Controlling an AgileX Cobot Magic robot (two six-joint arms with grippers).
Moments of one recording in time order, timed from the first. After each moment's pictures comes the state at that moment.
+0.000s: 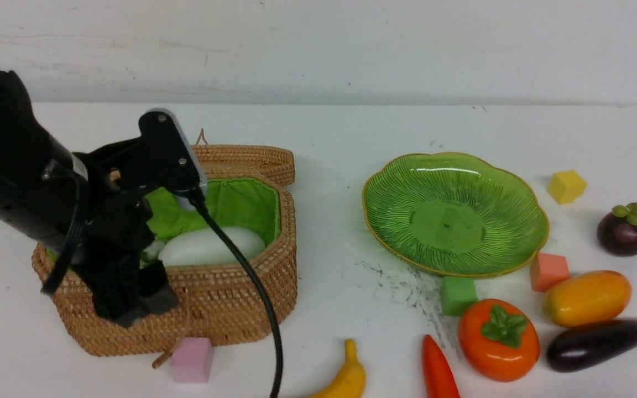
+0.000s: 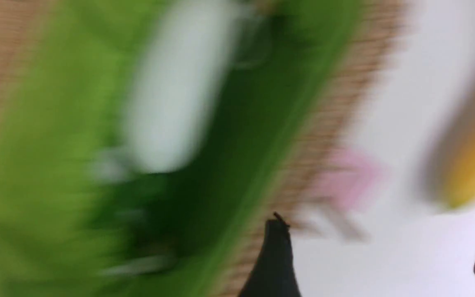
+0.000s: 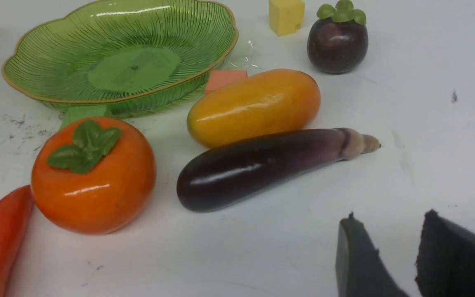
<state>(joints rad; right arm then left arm) -0.03 -0.01 0.01 -0.02 0.38 0.08 -0.33 1.37 -1.10 -0.19 0.97 0.82</state>
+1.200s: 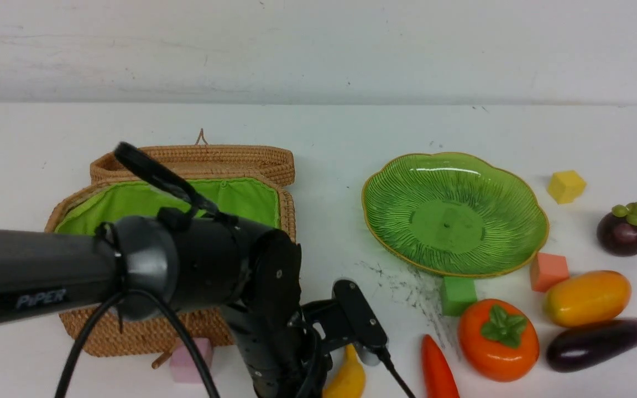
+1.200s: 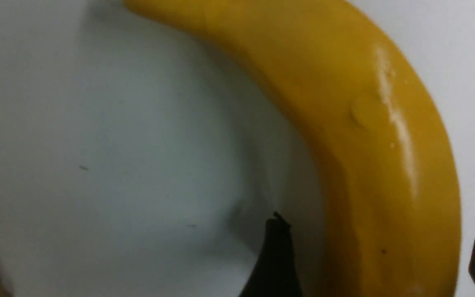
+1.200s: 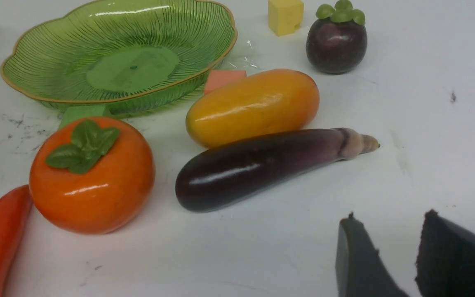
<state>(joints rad) -0.03 -0.01 0.01 -0.02 0.38 0.08 -0.72 1.84 -1.10 -0.24 0.76 0.64</state>
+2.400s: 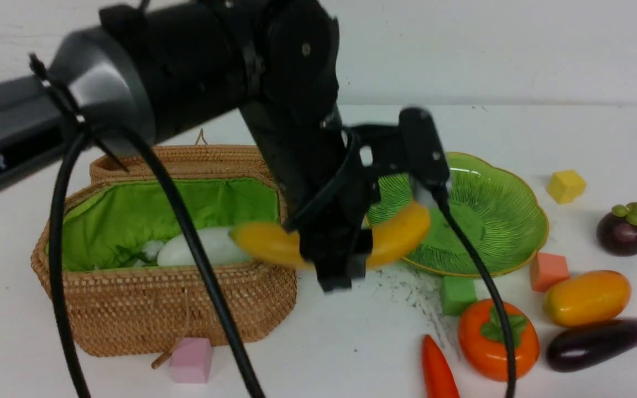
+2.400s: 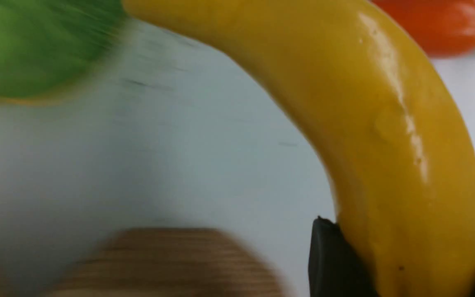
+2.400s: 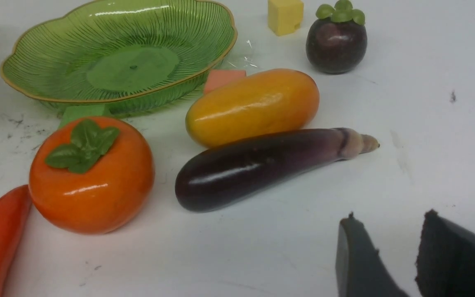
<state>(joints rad) -0.03 -0.01 0.01 -0.02 0.38 0.08 -0.71 1.80 -1.77 -0.03 1.15 0.86</state>
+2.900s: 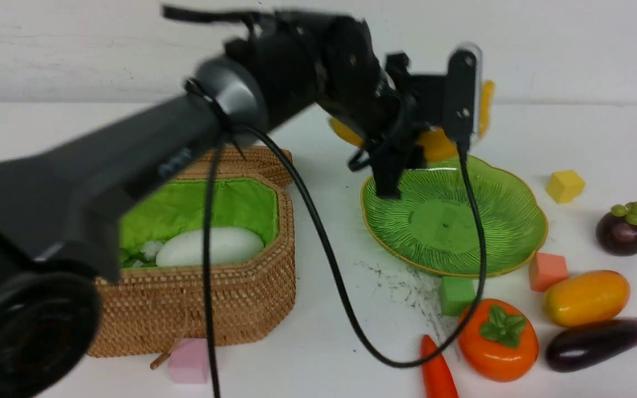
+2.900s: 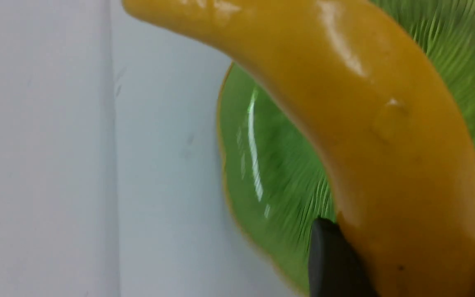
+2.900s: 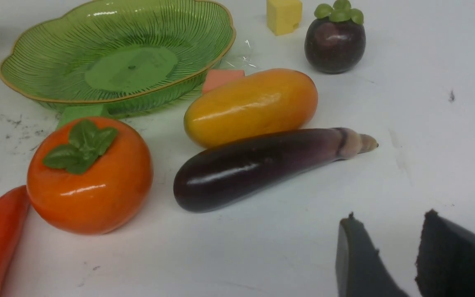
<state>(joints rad) -0.03 -0.01 0.01 -0.02 0.38 0.08 -0.64 2.17 -2.07 -0.23 0.70 1.33</state>
